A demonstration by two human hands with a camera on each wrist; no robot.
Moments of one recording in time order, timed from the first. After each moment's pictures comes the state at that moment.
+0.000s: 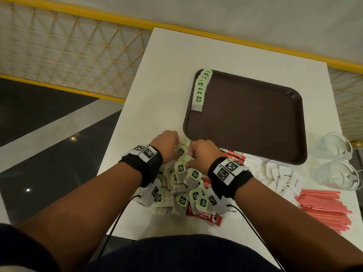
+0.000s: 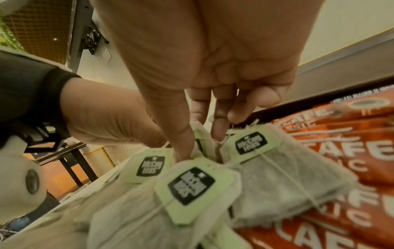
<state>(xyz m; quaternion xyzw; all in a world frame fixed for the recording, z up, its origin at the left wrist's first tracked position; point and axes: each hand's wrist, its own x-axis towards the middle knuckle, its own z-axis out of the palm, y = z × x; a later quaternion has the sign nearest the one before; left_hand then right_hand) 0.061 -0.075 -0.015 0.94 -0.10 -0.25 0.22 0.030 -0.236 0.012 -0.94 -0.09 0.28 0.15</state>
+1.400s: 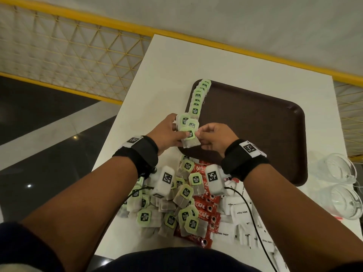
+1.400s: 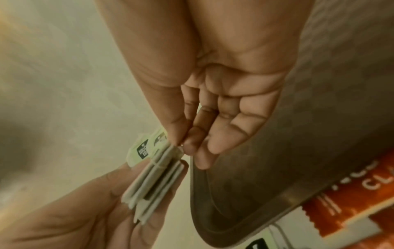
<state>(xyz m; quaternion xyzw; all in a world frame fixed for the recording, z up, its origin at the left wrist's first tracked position) 0.114 -0.108 0.020 0.66 0.10 -0.27 0.69 0.119 -0.292 0.011 -0.75 0.14 0.27 0.59</state>
